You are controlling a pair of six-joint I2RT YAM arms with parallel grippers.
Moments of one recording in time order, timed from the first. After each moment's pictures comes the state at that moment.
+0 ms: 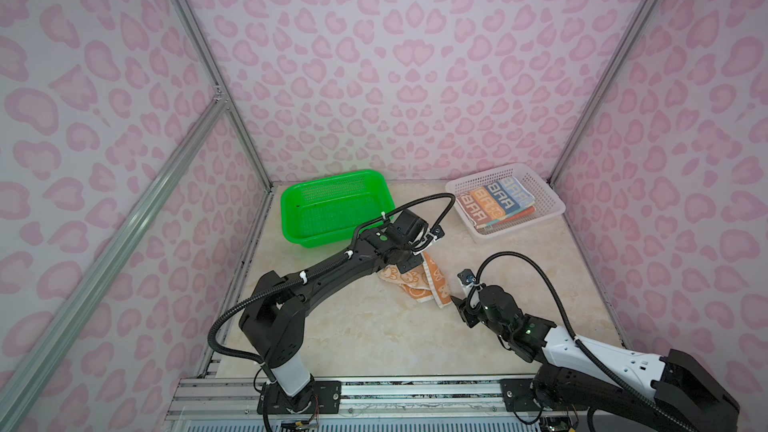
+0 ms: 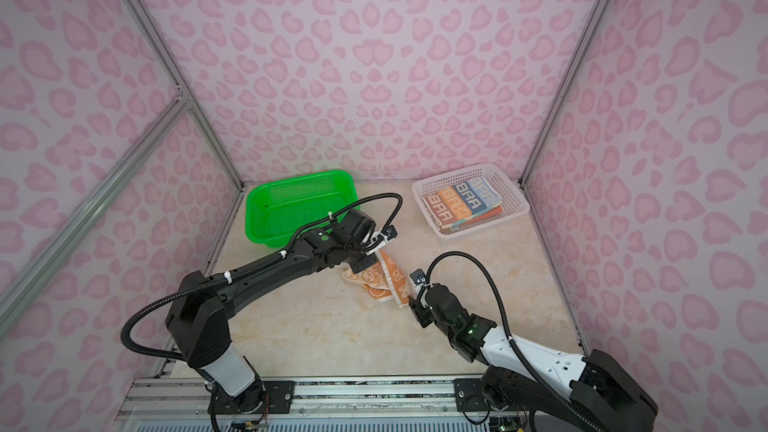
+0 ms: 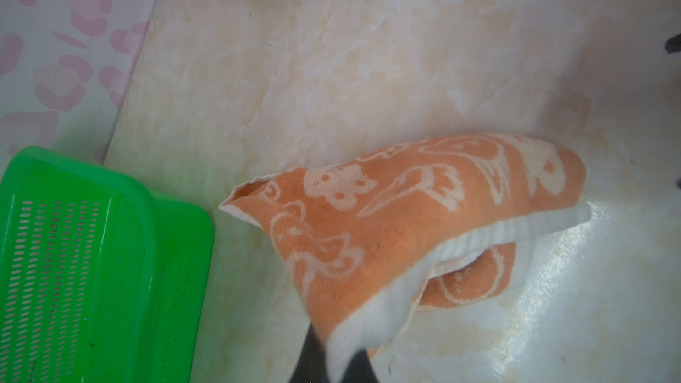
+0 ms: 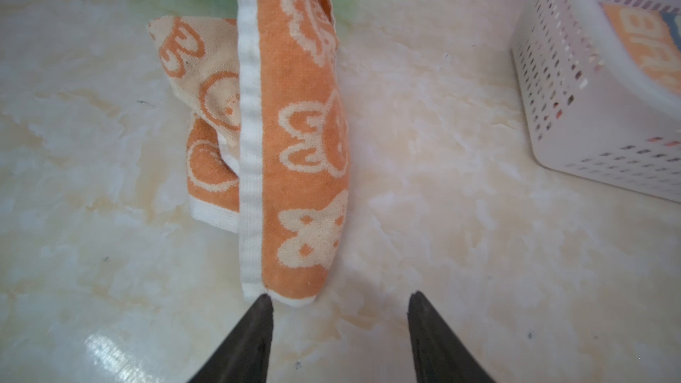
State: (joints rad) left arm -0.80 1.71 1.37 -0.64 -0.11 0.46; right arm 0.86 1.03 0.30 0.12 0.23 0.04
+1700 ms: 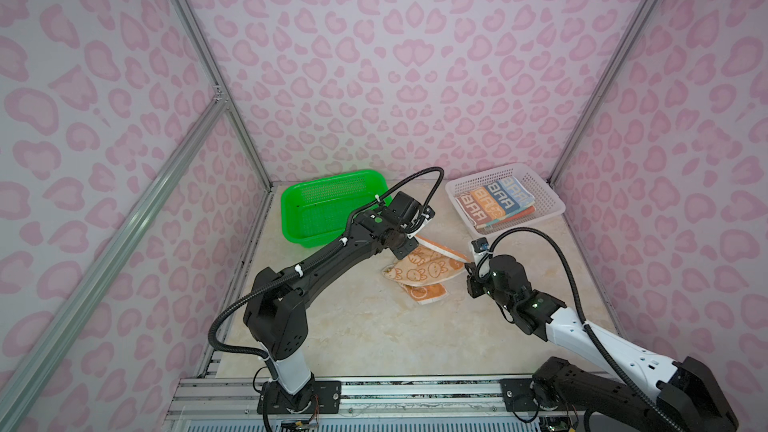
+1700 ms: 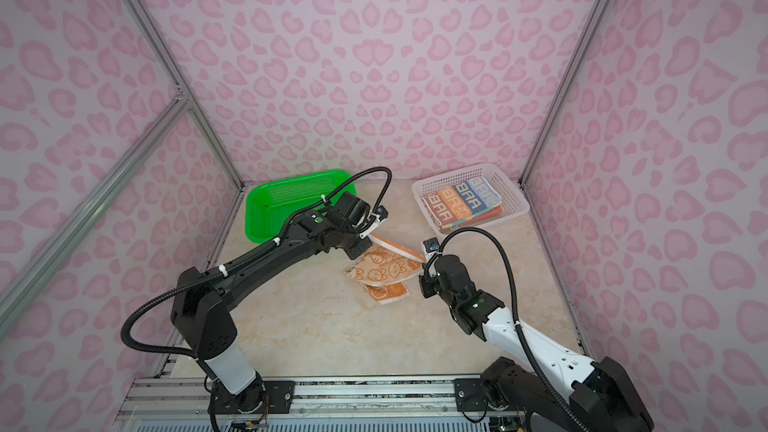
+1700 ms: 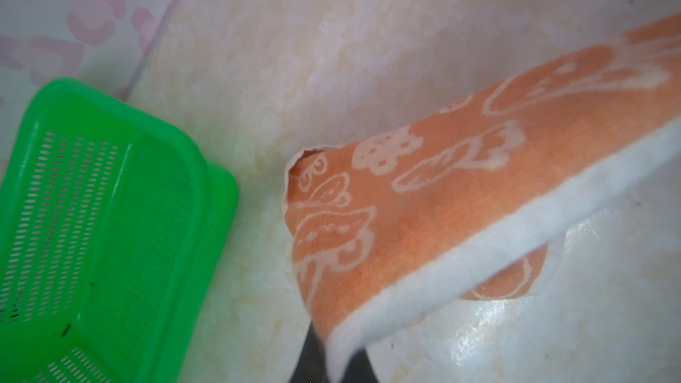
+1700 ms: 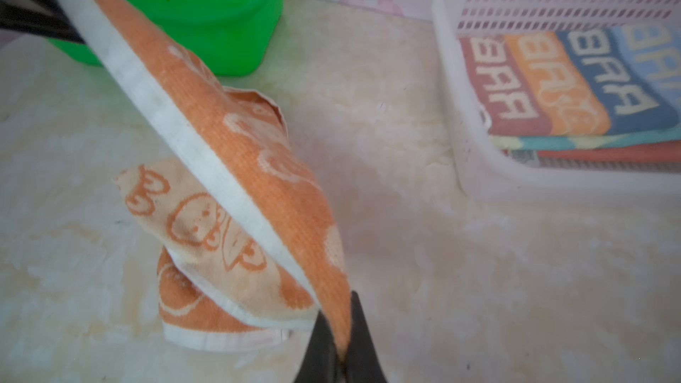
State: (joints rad) left arm -0.73 1.73 1.57 -0.80 -0.12 0.32; right arm 0.64 1.02 0.56 -0.04 0.15 0.10
